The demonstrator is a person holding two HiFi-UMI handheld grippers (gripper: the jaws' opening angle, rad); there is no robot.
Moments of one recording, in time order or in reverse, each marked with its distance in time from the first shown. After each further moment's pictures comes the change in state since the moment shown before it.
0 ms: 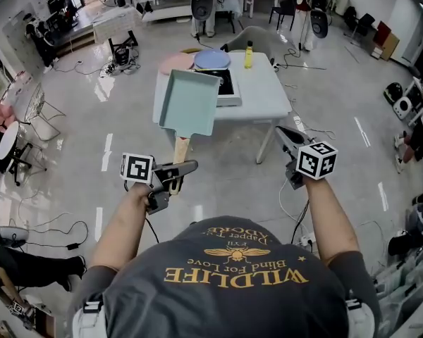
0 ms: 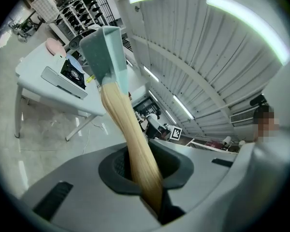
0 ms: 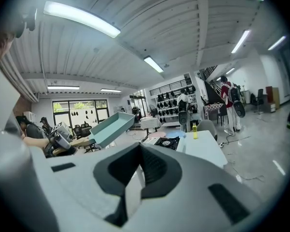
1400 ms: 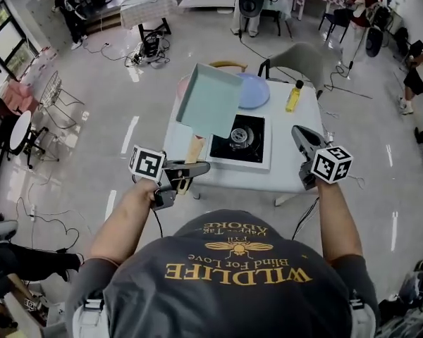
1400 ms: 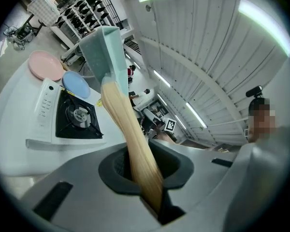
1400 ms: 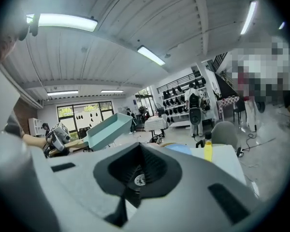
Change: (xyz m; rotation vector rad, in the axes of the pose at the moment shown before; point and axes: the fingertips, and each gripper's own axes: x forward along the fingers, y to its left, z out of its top) left arm 0.070 0.216 0.343 -0.005 -0.001 0.107; right arm 0.371 -0.258 0.116 0.020 0.012 0.142
